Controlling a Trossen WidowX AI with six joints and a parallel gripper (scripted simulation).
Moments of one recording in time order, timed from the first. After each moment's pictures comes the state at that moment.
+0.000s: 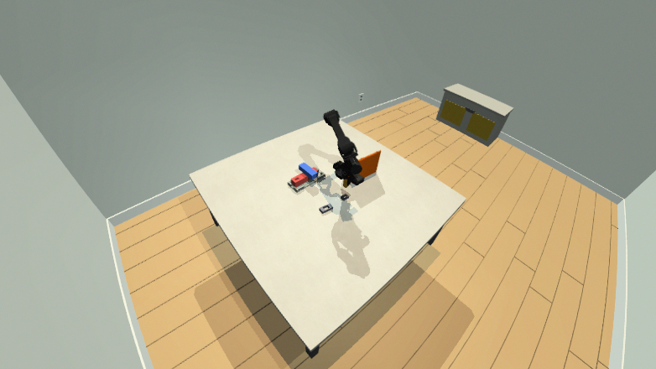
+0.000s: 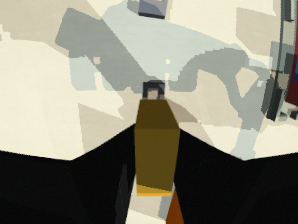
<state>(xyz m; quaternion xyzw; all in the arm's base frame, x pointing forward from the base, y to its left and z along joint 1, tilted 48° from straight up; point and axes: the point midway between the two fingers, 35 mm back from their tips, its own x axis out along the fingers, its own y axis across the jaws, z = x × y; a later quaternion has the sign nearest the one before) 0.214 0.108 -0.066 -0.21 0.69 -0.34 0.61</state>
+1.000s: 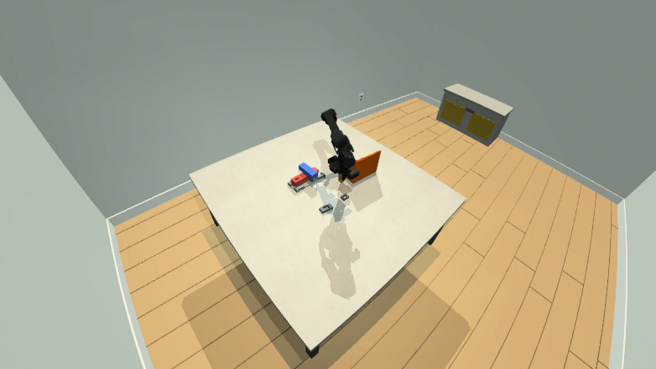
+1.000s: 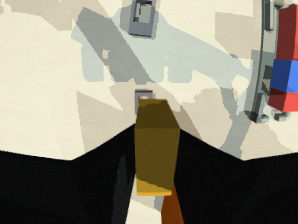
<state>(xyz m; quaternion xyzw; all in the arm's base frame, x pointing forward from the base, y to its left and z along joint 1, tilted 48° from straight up) 0.238 0.114 -0.027 -0.19 0.69 -0.34 0.61</state>
